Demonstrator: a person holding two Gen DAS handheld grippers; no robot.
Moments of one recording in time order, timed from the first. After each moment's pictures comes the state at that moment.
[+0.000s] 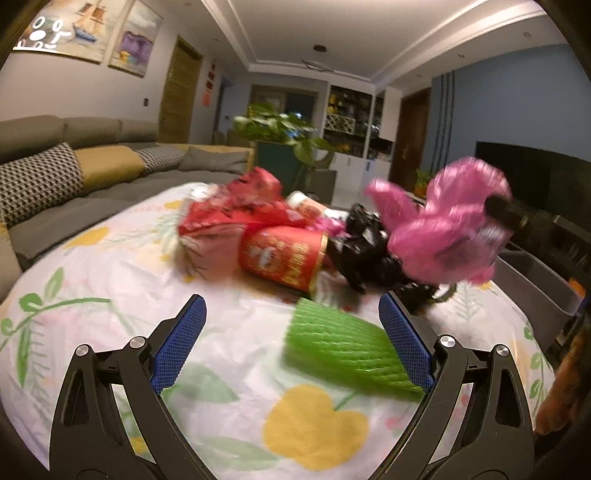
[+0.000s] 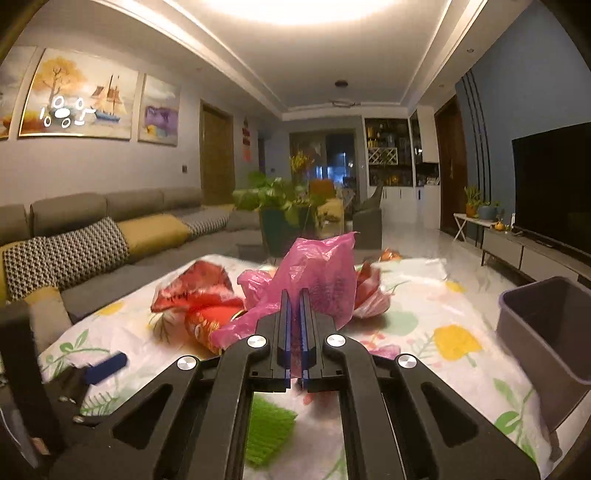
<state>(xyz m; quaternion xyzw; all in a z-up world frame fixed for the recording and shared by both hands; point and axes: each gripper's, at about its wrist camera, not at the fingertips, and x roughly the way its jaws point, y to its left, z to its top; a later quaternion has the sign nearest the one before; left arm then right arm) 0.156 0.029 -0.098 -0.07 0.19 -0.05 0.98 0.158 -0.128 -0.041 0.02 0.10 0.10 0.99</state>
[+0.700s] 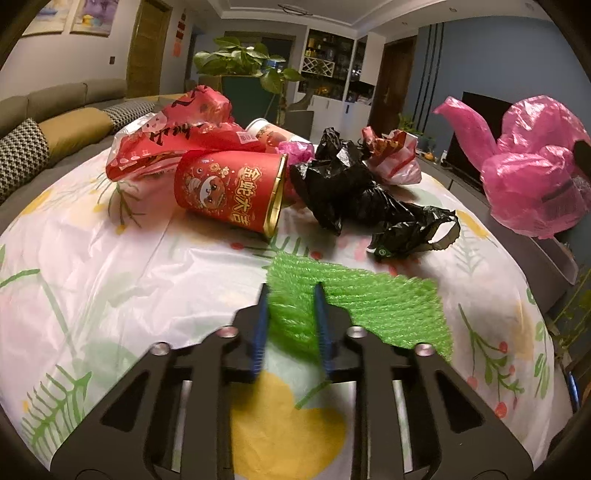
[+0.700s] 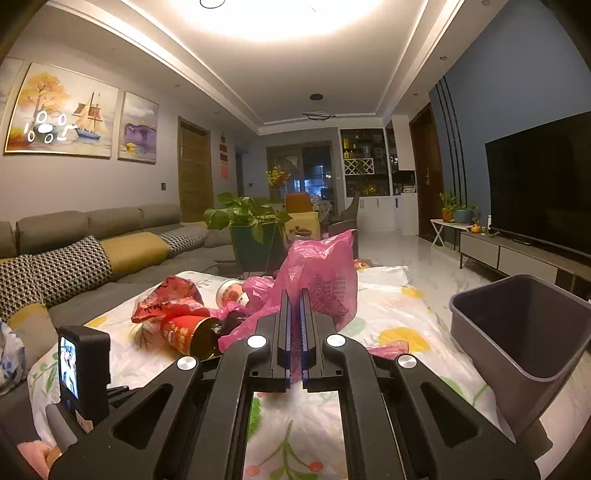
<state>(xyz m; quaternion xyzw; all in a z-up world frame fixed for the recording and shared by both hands) 0.193 0.003 -0.128 -0.05 0.30 -0.10 0.95 0.129 -0.175 -0.035 0.03 0.08 0.06 0.99</state>
